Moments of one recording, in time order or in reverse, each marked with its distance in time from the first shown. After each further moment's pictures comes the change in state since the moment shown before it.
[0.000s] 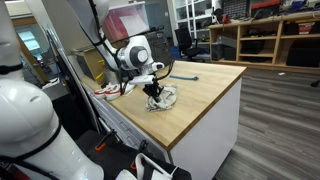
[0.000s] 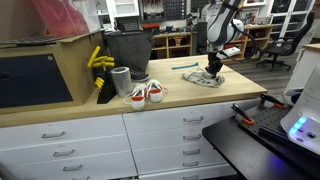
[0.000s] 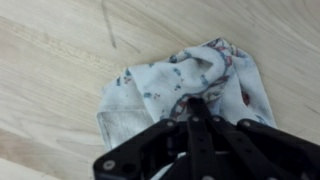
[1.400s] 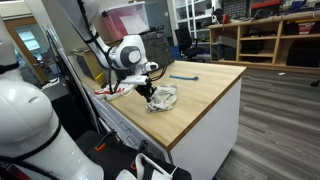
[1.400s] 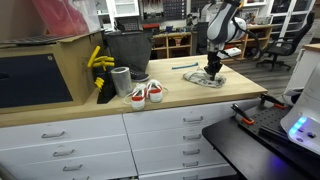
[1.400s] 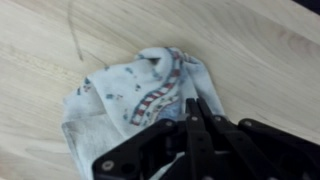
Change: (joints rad) arm -0.017 -0.079 0.075 -0.078 0.144 0.006 -0.092
